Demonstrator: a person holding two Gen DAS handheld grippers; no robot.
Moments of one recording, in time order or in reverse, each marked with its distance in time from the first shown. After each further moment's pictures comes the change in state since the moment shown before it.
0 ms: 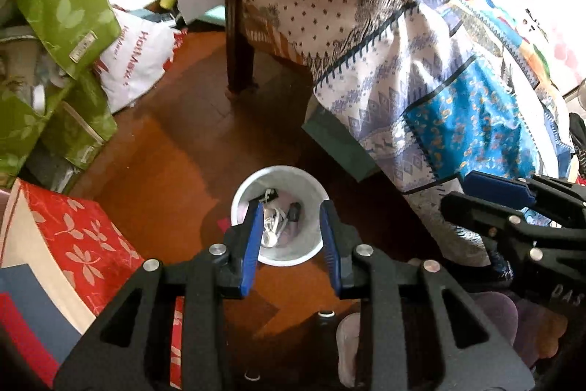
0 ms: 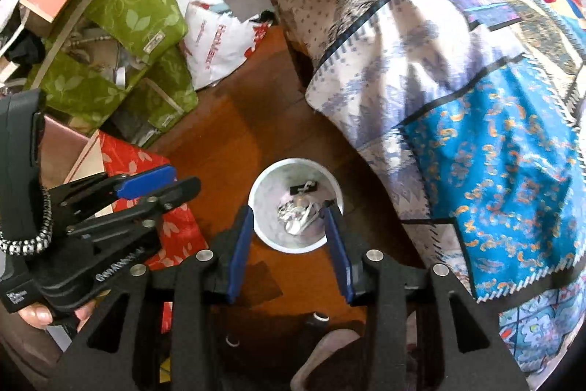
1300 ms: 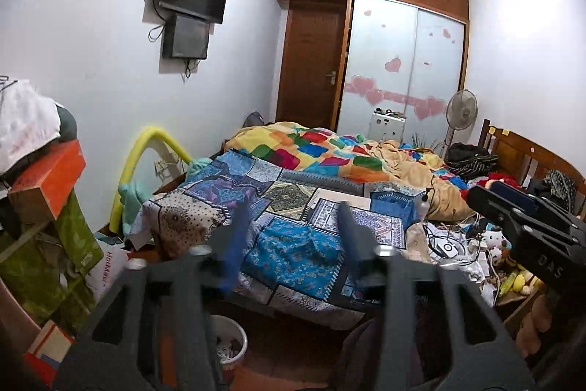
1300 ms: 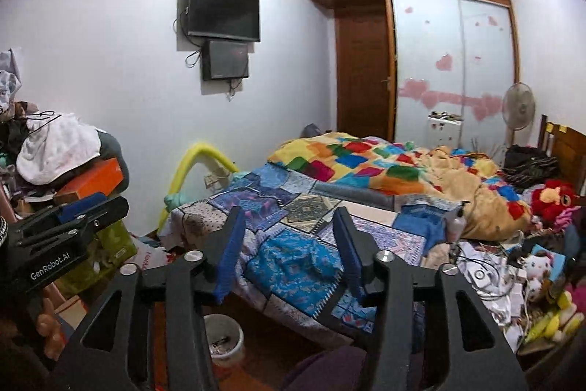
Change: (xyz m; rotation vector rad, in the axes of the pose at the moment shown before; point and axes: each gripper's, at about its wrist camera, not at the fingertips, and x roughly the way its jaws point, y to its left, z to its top) left arm -0.355 -0.139 -0.157 0.404 -0.797 -0.278; right arm -0.339 0.071 -0.235 0.240 -0.981 -0.505
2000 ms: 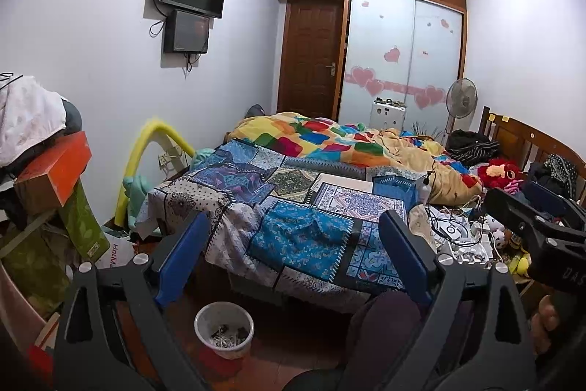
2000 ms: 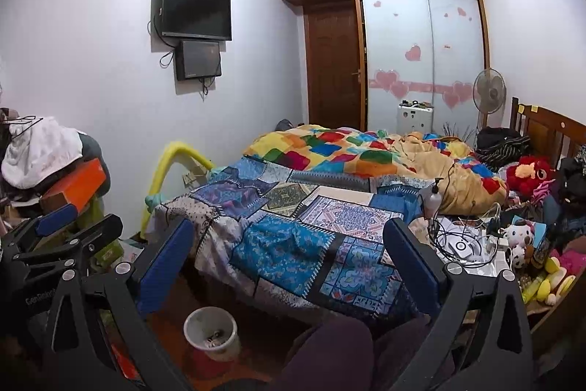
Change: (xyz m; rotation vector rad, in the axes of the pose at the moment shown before) left arm -0.017 0.001 -0.031 0.023 0.027 0.000; right arm -0.031 0.002 -0.030 0.057 0.007 -0.100
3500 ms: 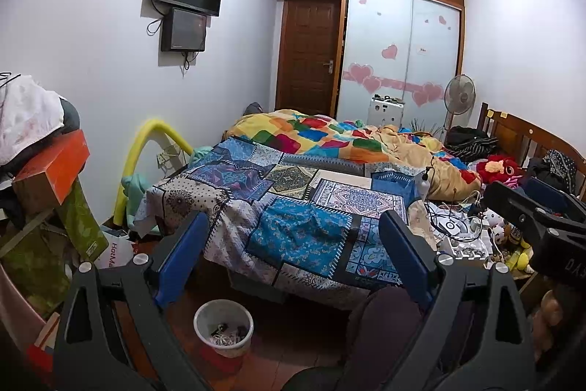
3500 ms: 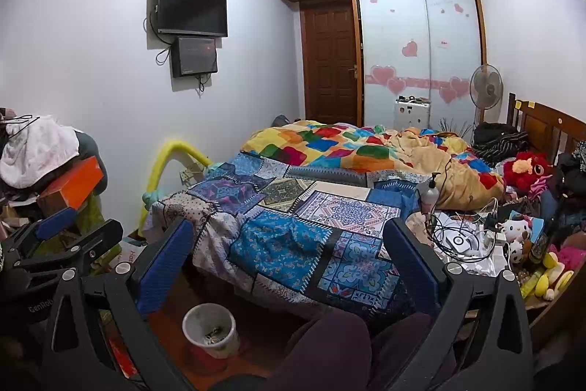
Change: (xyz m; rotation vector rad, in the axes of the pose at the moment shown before) left arm 0.000 -0.004 -0.005 0.007 0.012 -0.007; right arm -0.003 -0.009 0.000 0.002 0.020 -0.002
